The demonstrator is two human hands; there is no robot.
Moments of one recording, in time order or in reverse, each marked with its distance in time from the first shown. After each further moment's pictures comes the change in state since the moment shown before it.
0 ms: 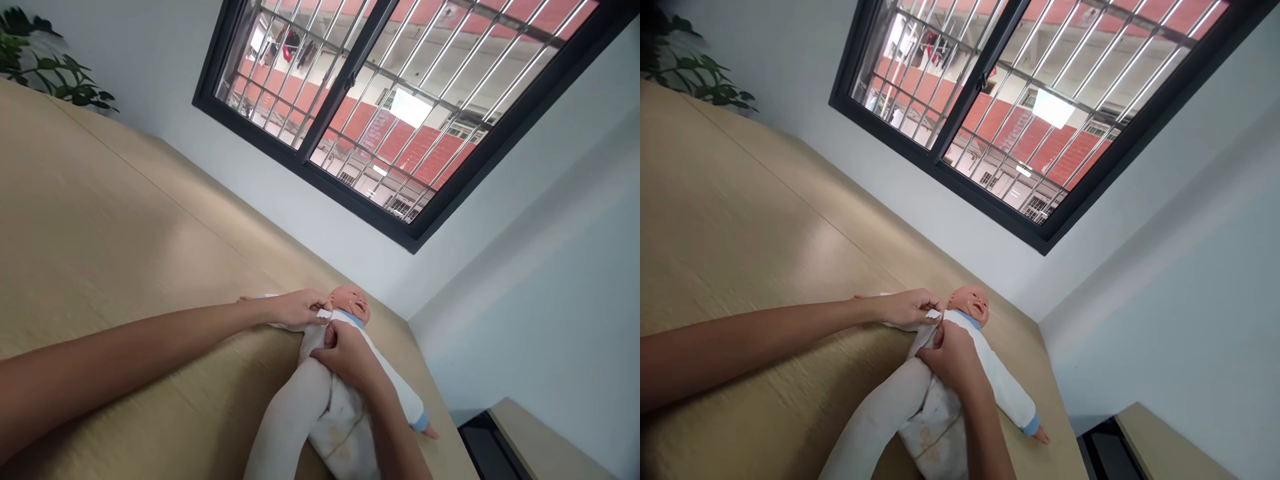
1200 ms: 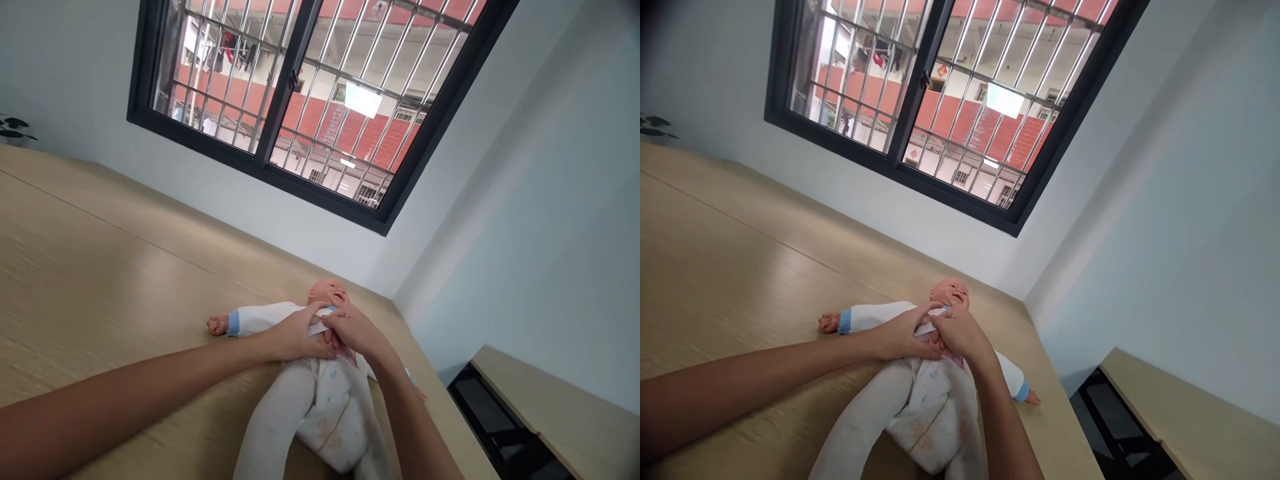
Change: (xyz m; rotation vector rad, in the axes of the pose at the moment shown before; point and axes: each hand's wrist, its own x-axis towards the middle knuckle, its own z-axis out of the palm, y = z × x) left_hand 0.007 0.041 0.054 -0.228 0.082 -0.142; right_hand 0.003 0.029 -0.035 0.358 -0.107 0.101
